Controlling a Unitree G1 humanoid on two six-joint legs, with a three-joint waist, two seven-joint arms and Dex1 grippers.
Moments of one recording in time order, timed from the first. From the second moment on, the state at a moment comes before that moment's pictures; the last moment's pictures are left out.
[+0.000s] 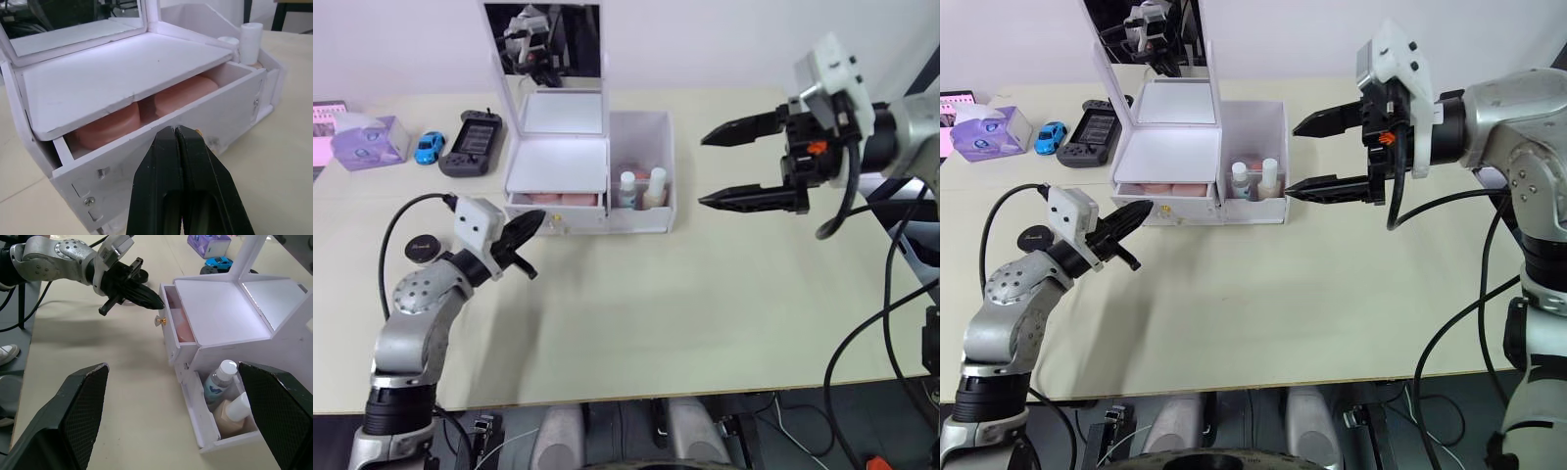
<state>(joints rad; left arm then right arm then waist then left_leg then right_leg) -0.19 0.50 0.17 -0.24 -0.36 0.30 -0.62 -0.97 -0.96 0.03 -0.23 0.64 0.91 1.22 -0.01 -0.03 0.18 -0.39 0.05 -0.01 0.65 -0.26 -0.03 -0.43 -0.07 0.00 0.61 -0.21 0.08</state>
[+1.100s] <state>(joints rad) -0.37 0.47 0.09 -0.03 -0.30 0.18 -0.65 -0.90 -1.00 -0.02 -0.29 0.66 0.93 1.12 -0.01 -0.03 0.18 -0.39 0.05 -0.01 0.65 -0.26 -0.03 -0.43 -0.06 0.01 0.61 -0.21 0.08</state>
